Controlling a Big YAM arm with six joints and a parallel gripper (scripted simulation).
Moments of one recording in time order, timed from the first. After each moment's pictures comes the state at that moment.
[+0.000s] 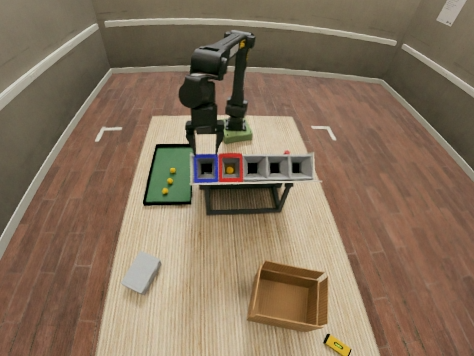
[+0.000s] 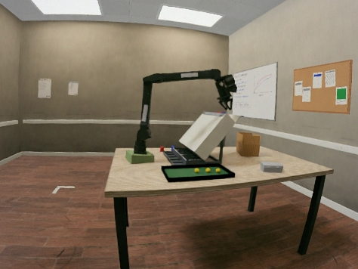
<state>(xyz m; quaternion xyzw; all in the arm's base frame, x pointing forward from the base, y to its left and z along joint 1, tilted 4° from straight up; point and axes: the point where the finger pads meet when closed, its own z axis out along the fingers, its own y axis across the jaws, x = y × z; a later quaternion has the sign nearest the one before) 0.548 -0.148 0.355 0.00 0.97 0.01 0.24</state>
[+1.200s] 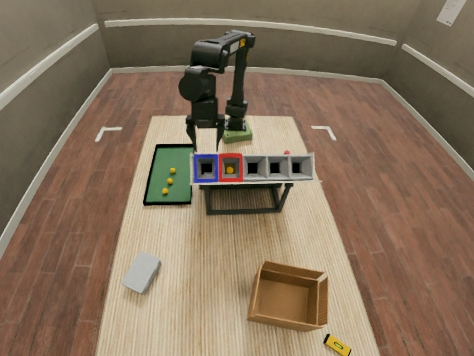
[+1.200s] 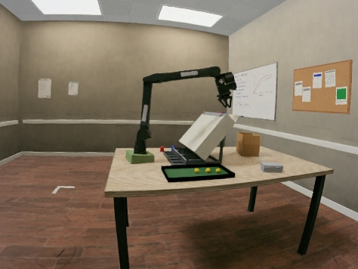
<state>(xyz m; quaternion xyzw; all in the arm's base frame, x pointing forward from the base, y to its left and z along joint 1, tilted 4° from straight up) 0.542 -0.146 0.371 0.00 0.97 0.01 0.23</state>
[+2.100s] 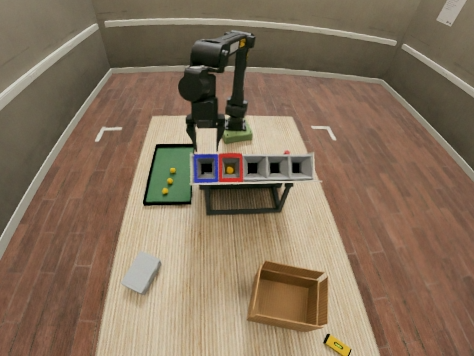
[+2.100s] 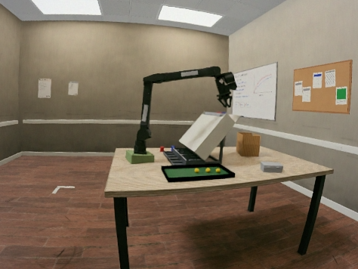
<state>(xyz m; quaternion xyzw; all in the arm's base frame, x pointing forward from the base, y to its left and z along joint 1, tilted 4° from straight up) 0.541 -0.146 0.371 0.00 0.97 0.02 0.23</state>
